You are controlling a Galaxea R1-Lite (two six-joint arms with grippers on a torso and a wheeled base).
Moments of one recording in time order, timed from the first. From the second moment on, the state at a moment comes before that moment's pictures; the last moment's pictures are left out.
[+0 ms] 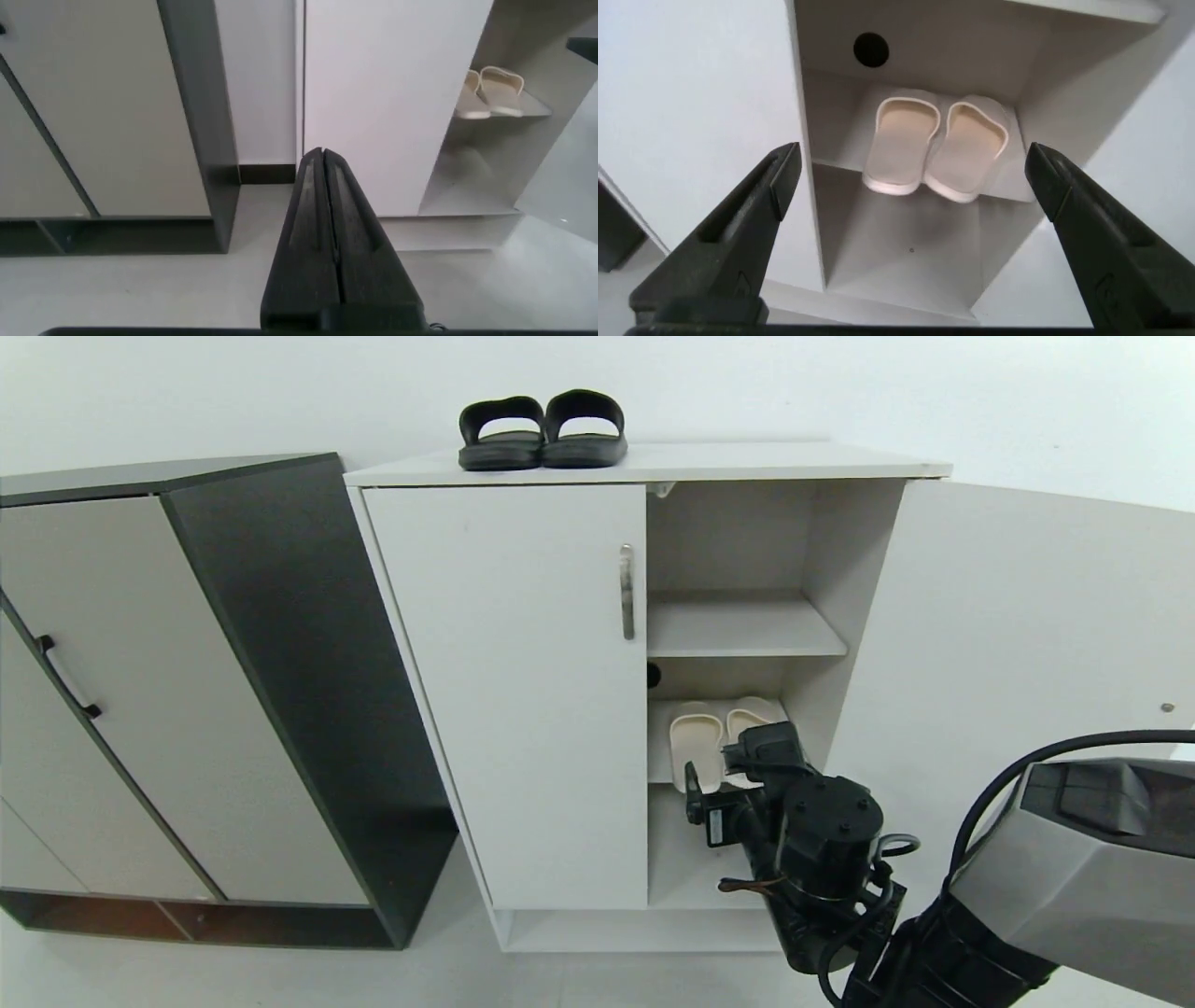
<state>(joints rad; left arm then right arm) 0.00 0.00 0.00 0.00 0.02 0.00 0.82 2.15 -0.74 -1.43 -0.70 -0.09</state>
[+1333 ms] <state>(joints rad) 0.00 0.00 0.00 0.00 0.02 -0.01 0.82 2.13 -0.68 -1.40 -0.67 -0.11</state>
